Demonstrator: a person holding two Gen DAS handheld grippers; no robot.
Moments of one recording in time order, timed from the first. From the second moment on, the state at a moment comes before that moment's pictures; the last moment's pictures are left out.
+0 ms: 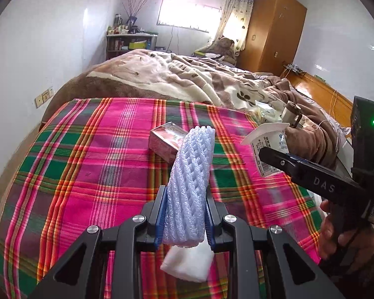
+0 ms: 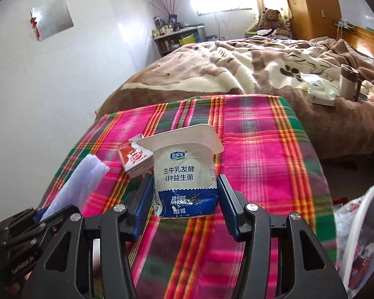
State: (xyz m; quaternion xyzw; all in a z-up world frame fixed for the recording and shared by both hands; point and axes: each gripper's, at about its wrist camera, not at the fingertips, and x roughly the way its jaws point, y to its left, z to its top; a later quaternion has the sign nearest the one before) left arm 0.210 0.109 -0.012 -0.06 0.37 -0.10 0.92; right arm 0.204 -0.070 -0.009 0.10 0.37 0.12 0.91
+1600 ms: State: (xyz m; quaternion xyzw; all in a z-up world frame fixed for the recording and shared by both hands) left arm 0.122 -0.115 0.035 0.01 0.30 -0.25 0.92; right arm 0.054 -0.259 0.023 0.14 0.28 -0.06 0.95
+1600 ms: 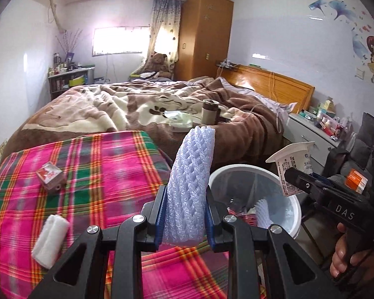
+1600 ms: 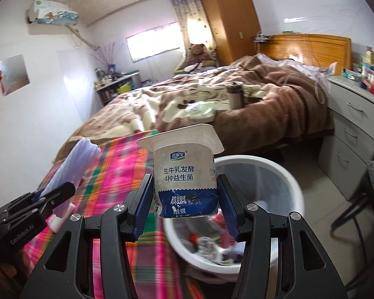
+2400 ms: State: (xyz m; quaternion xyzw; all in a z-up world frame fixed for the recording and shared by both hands) left arm 0.125 -0.218 0.007 0.05 0.34 -0.30 0.89; right arm 0.042 -0.319 -0.008 0.16 0.32 -0.10 0.93
